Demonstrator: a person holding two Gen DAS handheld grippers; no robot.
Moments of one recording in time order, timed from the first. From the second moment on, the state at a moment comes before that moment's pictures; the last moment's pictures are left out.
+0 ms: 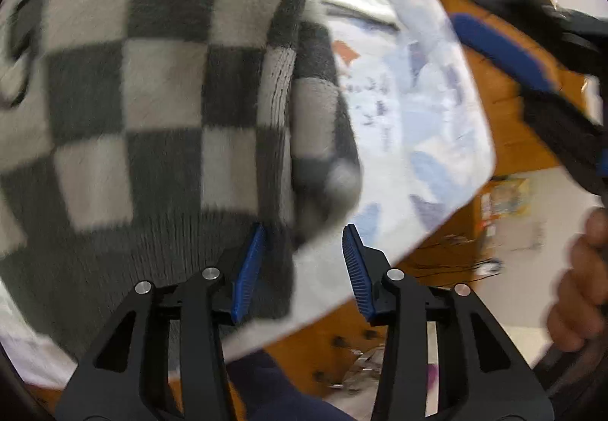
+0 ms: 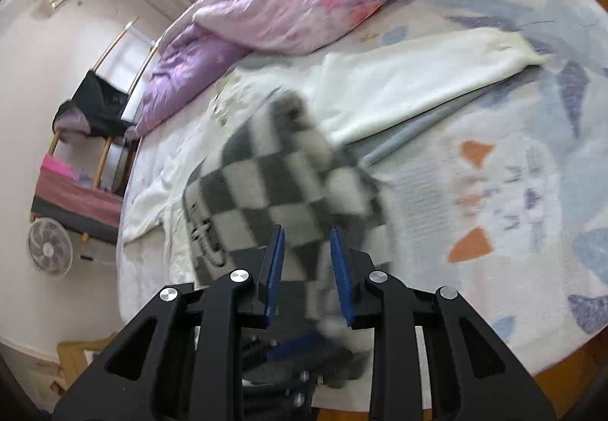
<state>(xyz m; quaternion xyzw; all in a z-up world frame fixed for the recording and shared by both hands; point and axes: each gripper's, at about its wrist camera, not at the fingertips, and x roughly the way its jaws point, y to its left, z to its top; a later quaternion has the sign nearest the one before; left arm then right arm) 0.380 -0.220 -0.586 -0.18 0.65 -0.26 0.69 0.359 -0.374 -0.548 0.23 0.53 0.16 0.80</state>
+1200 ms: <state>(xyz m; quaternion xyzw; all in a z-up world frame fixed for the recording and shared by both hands) 0.572 -0.174 -0.621 0.03 0.64 -0.16 0.76 0.322 -0.377 -0.664 0.24 0.67 0.07 0.70</state>
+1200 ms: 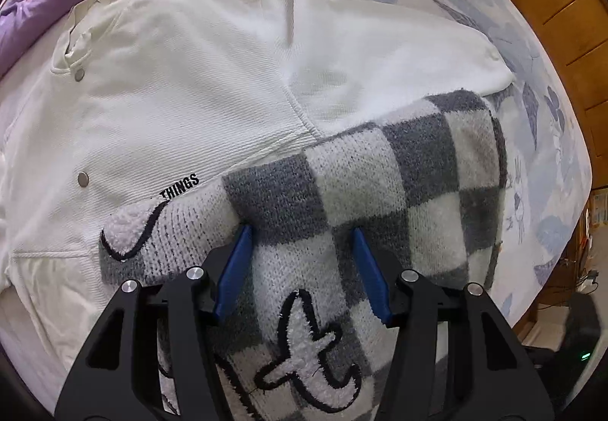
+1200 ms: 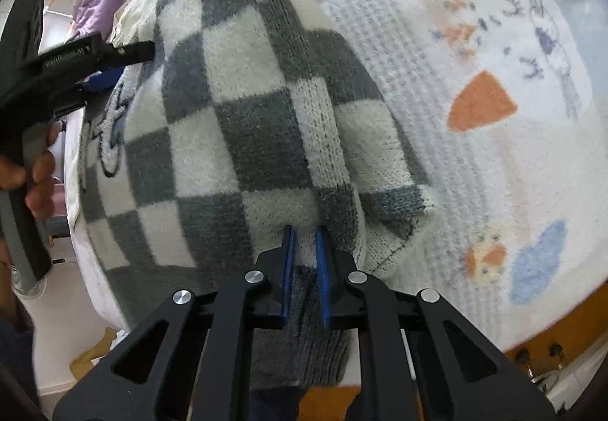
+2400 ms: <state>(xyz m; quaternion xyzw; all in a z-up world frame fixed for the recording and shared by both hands) 0.543 -0.095 -0.598 -0.06 0.61 -0.11 0.78 0.462 -0.386 -0.697 0.20 0.61 0.04 0.77</state>
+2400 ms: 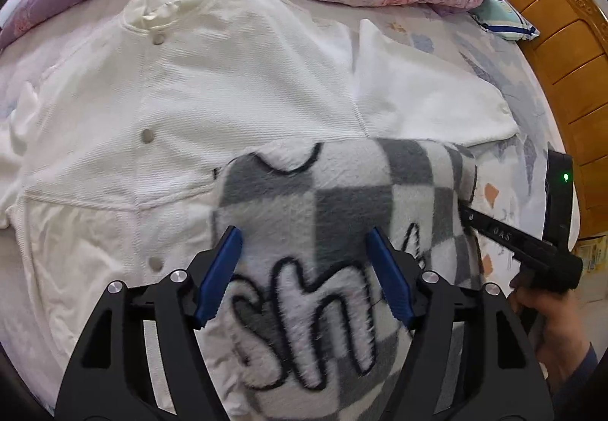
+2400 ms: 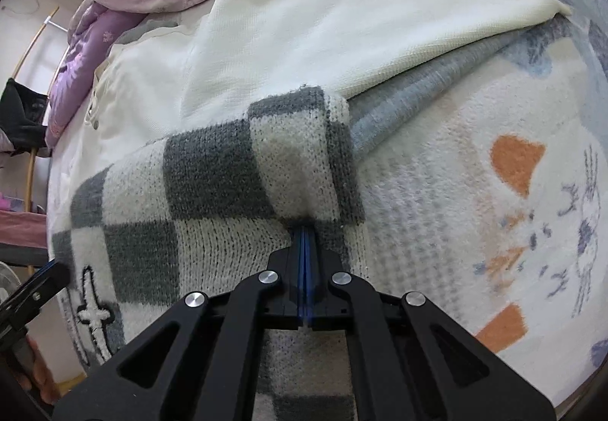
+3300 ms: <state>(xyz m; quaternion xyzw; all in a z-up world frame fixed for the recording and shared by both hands) 0.353 -0.073 -0.689 -0.25 0.70 -0.16 0.65 0.450 -0.379 -0.678 0.16 0.58 0.05 0.80</state>
